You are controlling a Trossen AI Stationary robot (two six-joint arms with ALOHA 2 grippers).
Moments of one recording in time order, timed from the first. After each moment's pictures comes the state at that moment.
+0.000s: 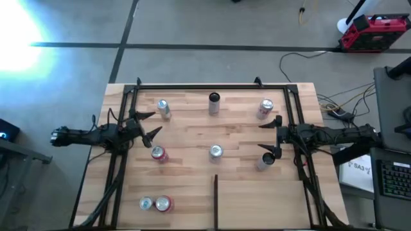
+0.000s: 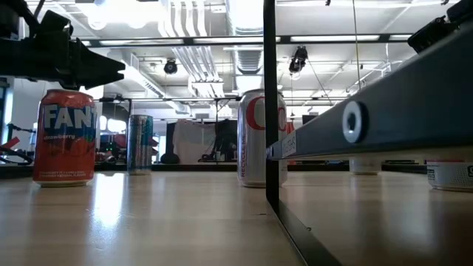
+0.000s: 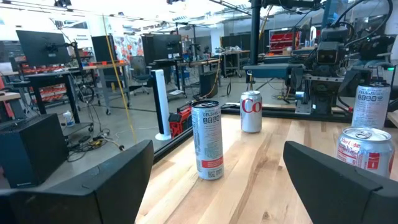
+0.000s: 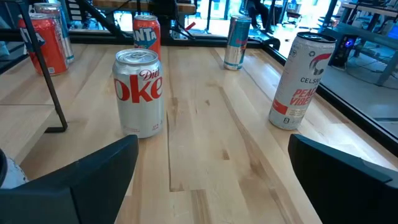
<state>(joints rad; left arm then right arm) -0.09 0.01 0.02 0.08 -0.58 0.12 0.05 0.17 0.08 -0.15 0.17 -0.03</state>
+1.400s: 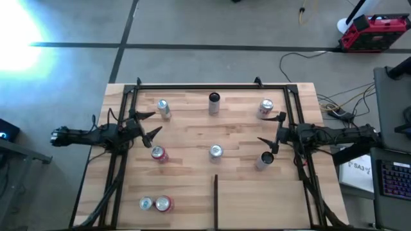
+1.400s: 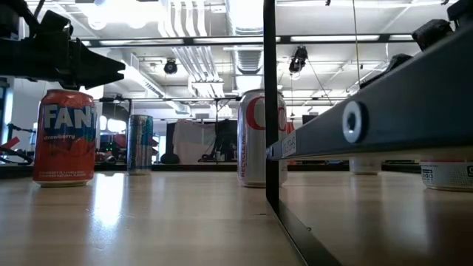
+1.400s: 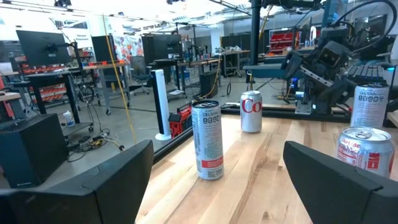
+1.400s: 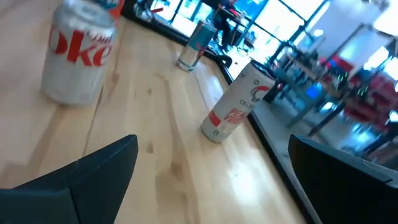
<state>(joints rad) -0.09 0.01 0.02 0.08 -0.58 0.12 0.05 0.17 0.08 -0.12 0.34 -0.48</state>
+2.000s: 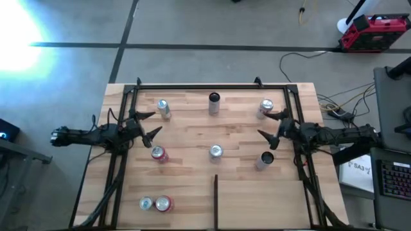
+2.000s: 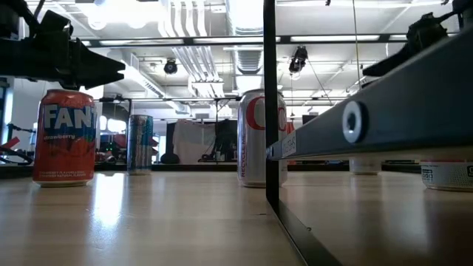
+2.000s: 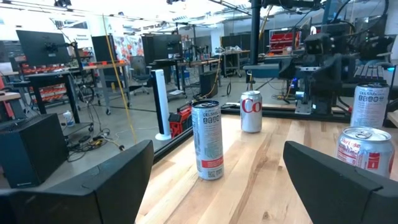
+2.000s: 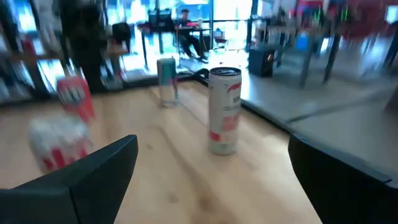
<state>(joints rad) -0.09 0.01 0.02 0.08 -0.58 0.12 0.05 0.17 0.08 0.00 0.46 0.11</state>
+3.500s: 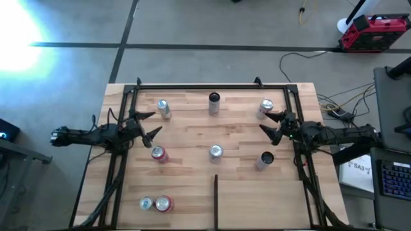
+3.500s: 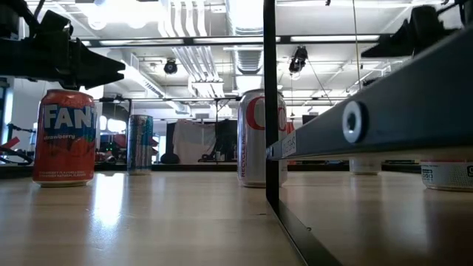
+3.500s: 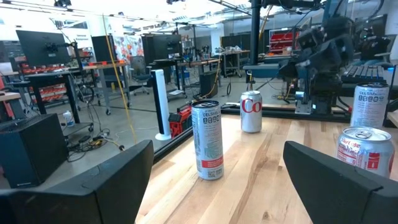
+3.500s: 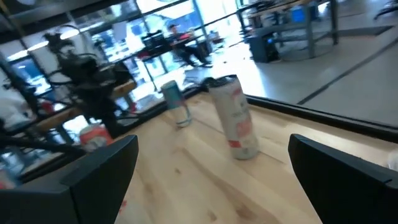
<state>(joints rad) -0.09 0.01 0.02 0.08 -0.58 0.12 0.05 0.17 0.15 -0.04 0.47 0.38</state>
